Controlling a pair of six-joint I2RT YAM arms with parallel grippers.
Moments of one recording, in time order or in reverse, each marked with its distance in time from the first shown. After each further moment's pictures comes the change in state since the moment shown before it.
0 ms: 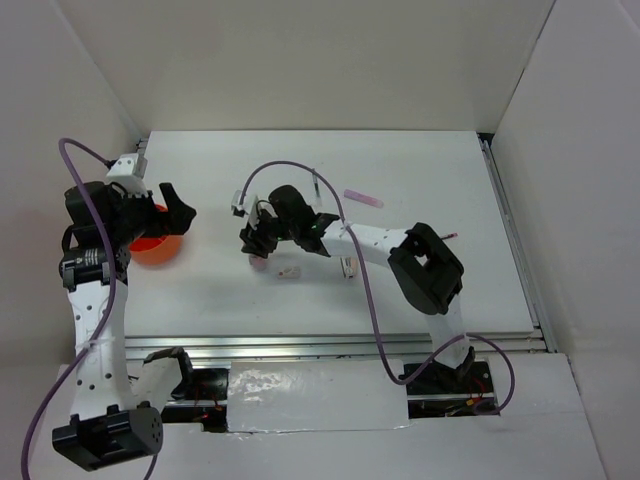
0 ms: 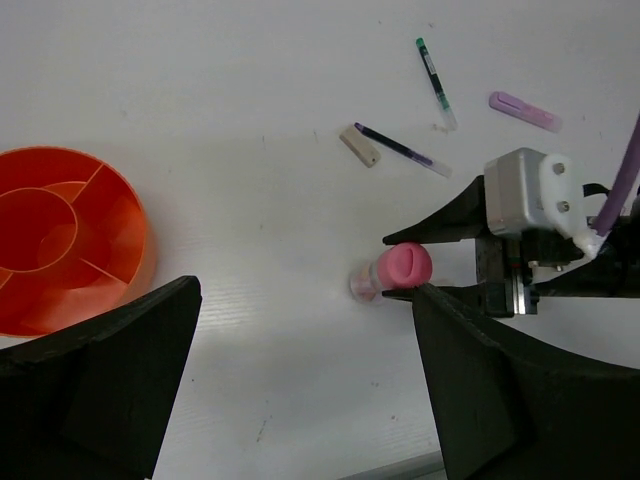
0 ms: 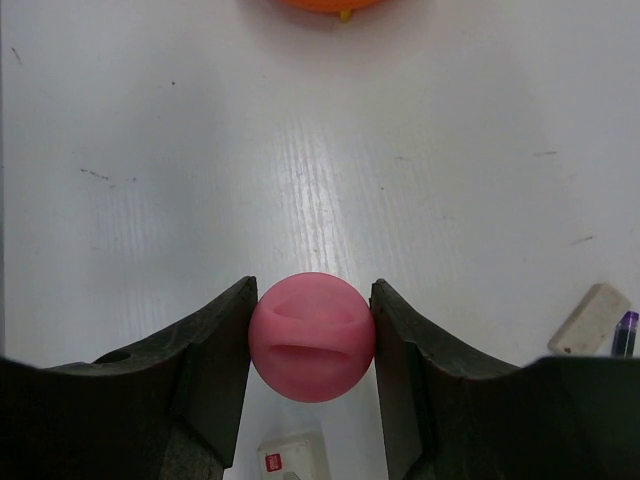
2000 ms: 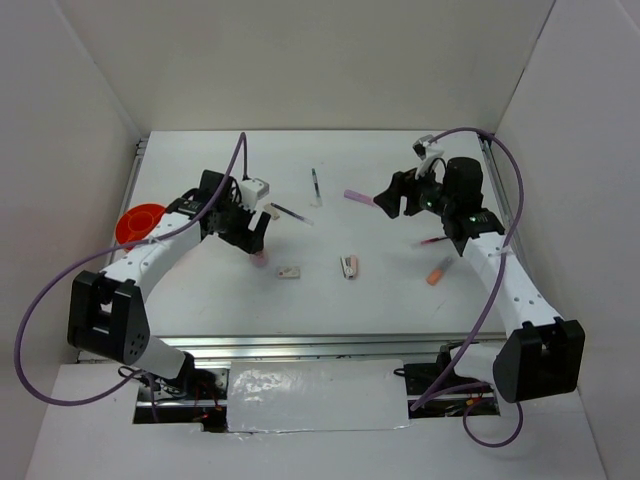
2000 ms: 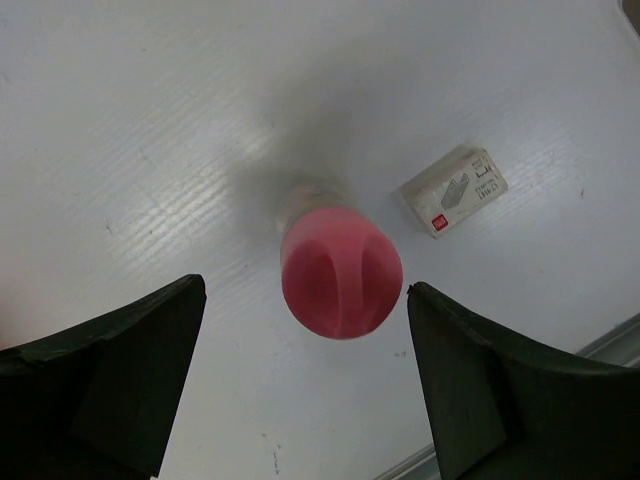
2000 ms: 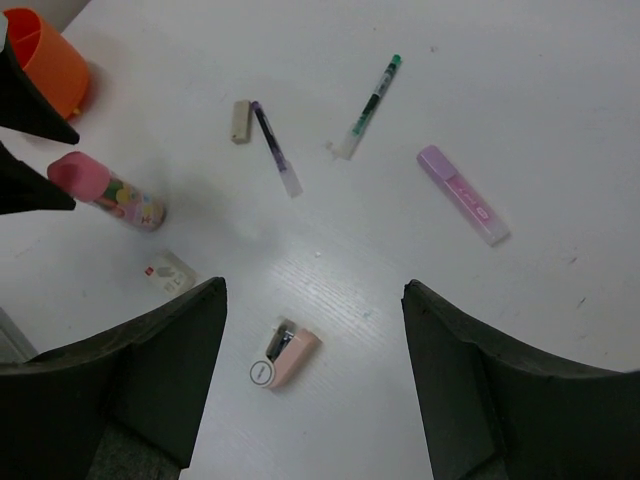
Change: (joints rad) left arm -0.541 0.536 -0.002 0.032 -0.220 0.254; right arm -0.739 -0.789 -0.437 -0.262 -0.106 0.289
